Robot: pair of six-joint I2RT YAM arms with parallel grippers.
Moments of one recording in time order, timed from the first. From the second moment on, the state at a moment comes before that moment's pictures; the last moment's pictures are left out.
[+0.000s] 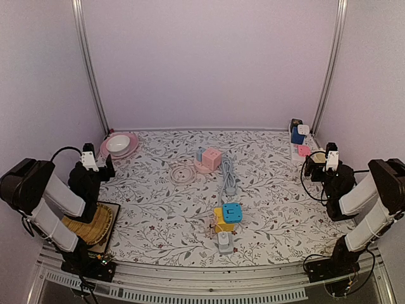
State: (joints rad) left arm -0.09 1.56 0.20 1.39 -0.32 0.09; right arm 0.02 1.55 0.21 1.33 0.07 -0.01
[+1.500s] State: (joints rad) left arm -0.19 0.97 0.82 0.12 0.00 -0.40; right arm 0.01 1.02 0.72 0.04 0.01 0.51
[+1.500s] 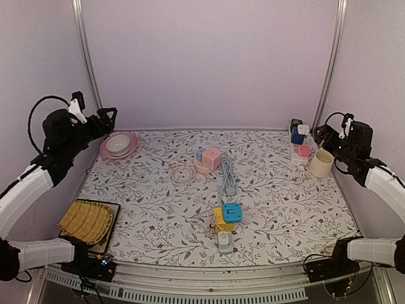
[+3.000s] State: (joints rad) left arm -0.57 0.78 0.66 -0.11 -0.11 -0.53; right arm 0.09 1.91 1.11 -0.22 0.12 0.38
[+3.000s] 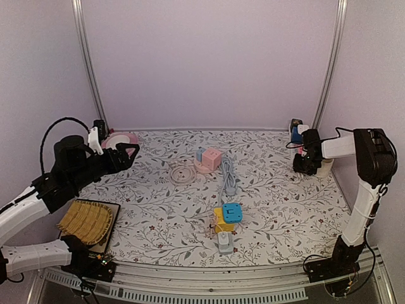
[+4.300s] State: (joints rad) left arm -1.08 1.35 0.67 0.12 -0.13 -0.71; right arm 0.99 1.18 0.61 -0.42 0.21 0.71
